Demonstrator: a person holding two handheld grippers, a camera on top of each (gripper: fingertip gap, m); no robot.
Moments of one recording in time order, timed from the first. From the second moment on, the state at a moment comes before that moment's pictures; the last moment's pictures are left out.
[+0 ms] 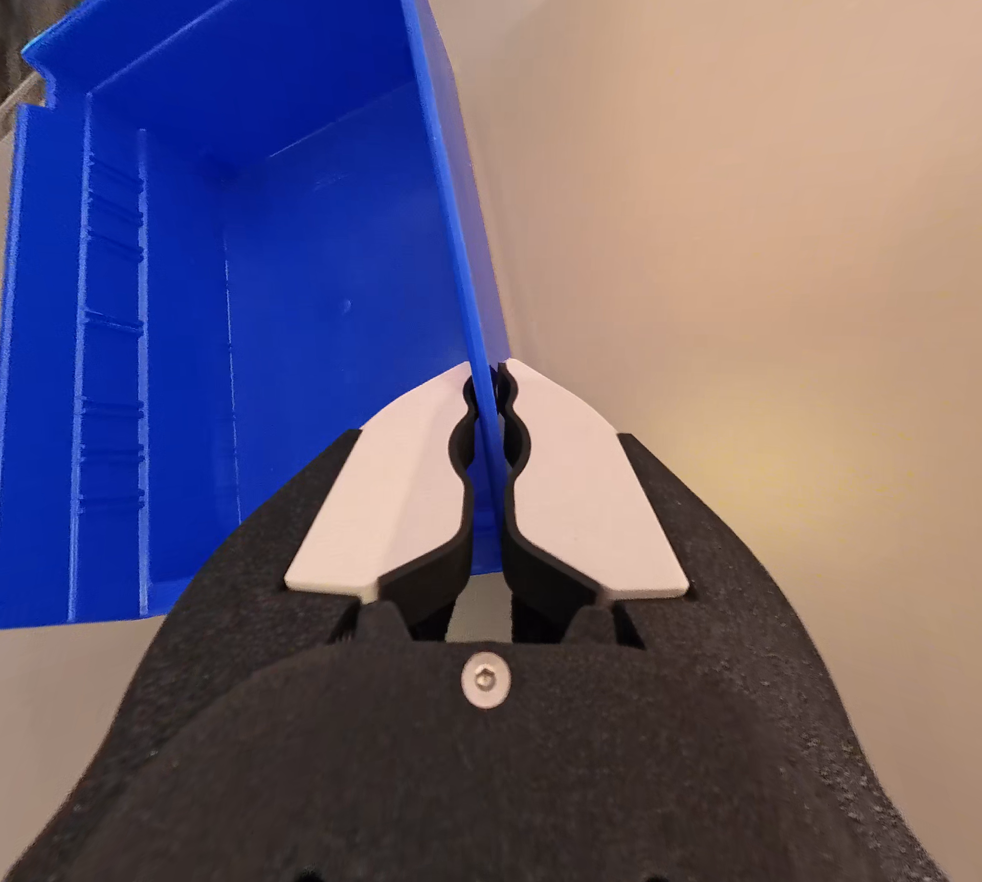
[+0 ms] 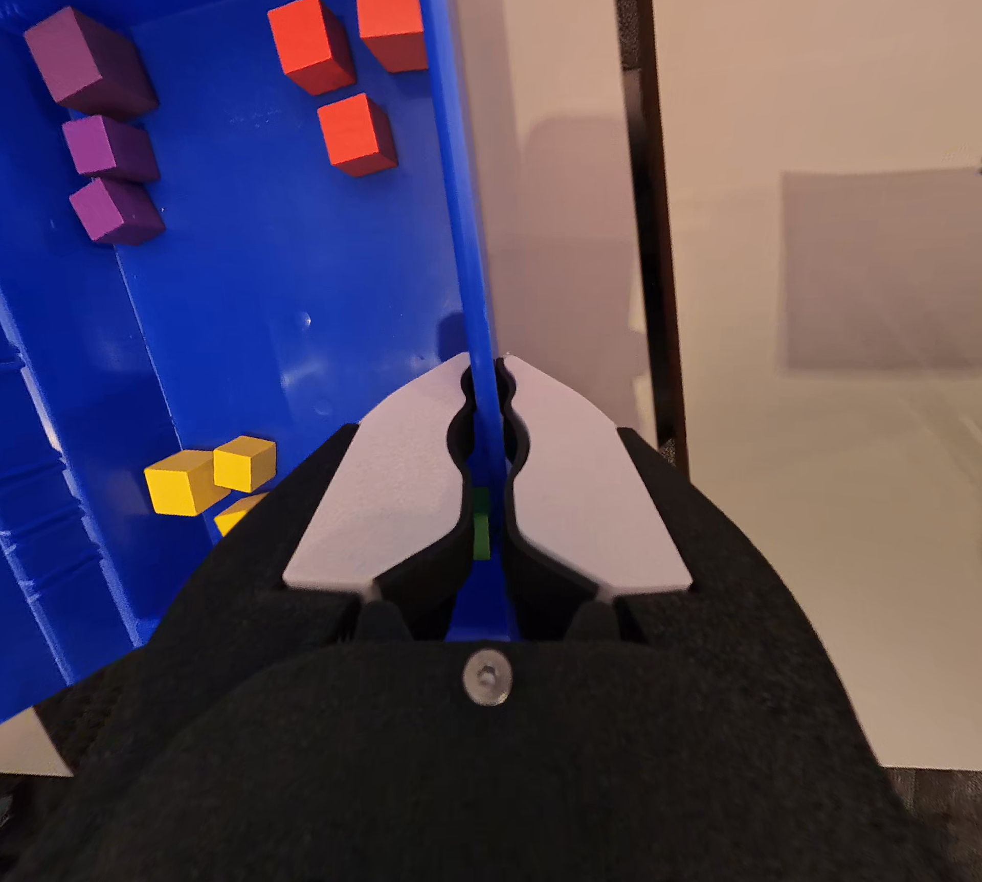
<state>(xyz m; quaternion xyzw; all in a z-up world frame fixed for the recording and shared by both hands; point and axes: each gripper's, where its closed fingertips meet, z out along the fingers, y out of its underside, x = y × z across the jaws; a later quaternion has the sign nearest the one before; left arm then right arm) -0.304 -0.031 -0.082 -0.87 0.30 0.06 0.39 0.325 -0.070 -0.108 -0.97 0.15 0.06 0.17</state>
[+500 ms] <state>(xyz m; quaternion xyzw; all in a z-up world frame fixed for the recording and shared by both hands) -0.244 -0.042 -0.083 -0.86 0.32 0.06 0.39 0.220 -0.029 -0.107 -0.98 0.10 0.07 0.18</state>
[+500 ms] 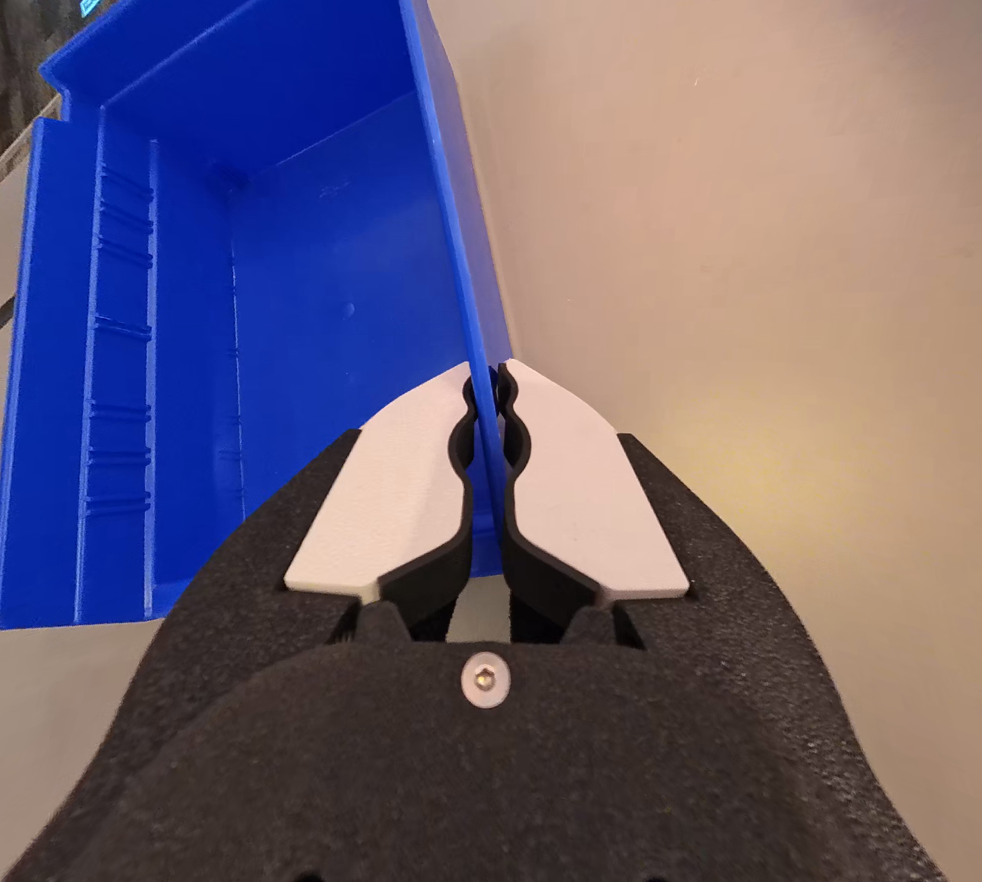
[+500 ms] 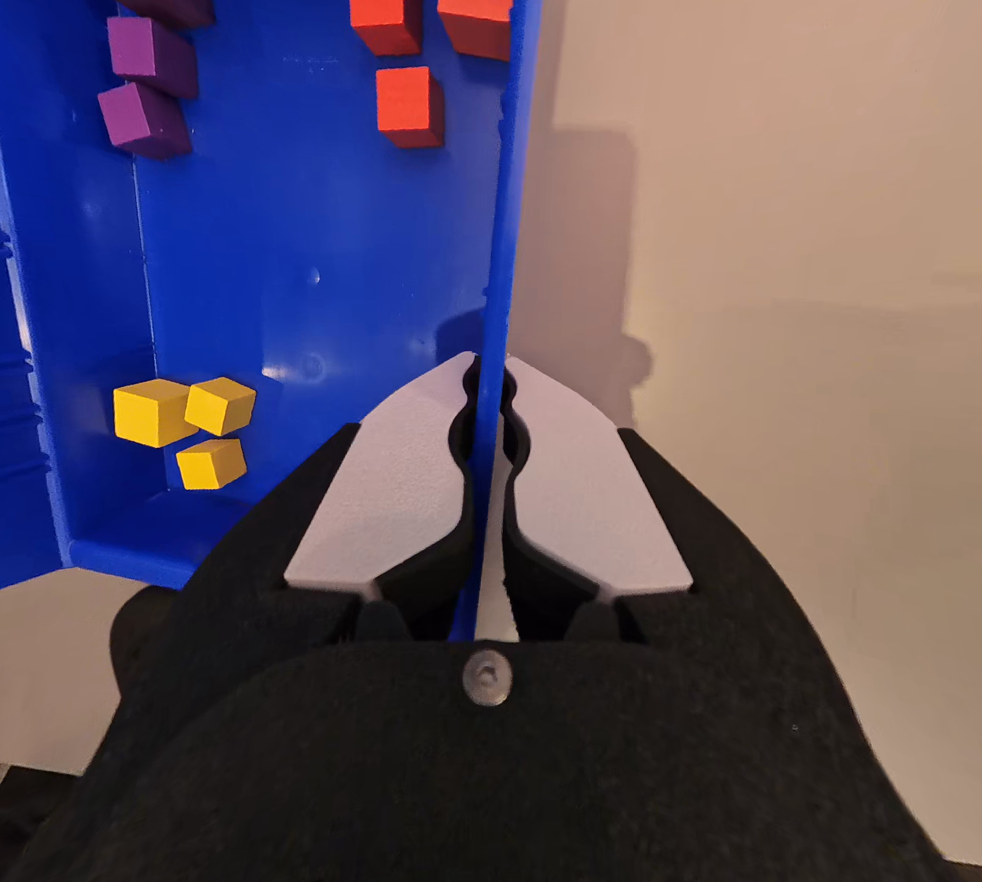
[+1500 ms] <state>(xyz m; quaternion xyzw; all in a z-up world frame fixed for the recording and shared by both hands) -0.216 -0.052 -0.066 -0.83 0.32 0.00 0.46 0.089 -0.007 -0.111 -0.99 0.02 0.11 0.13</state>
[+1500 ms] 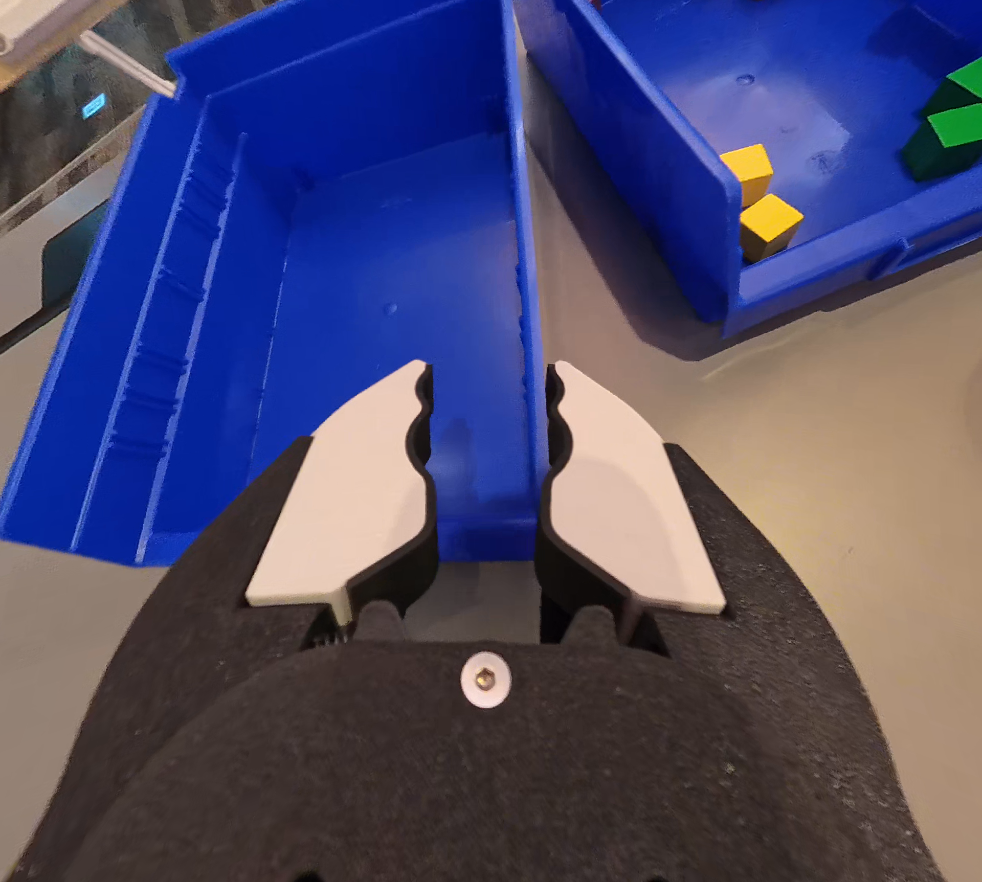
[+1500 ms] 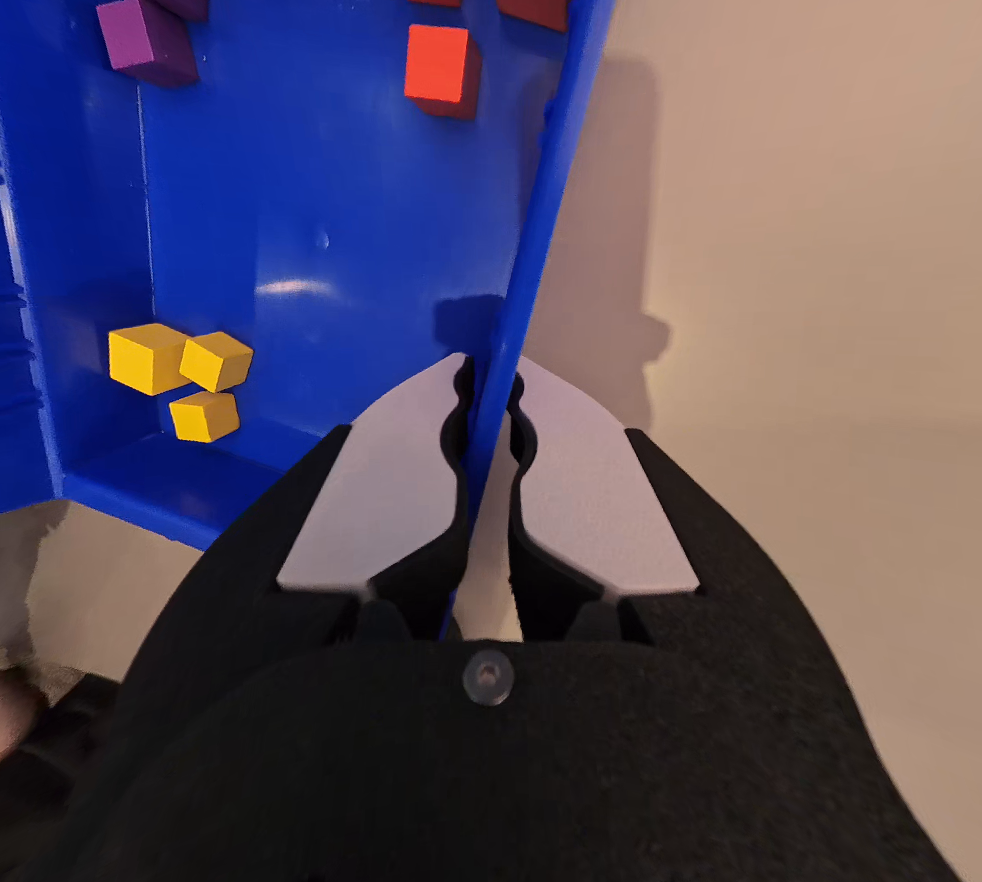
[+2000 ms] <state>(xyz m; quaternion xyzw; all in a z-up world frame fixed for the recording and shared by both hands) -0.265 -0.072 -0.037 -0.82 0.29 -0.02 0.49 0.090 -0.007 -0.126 -0.99 0.03 0.08 0.07</state>
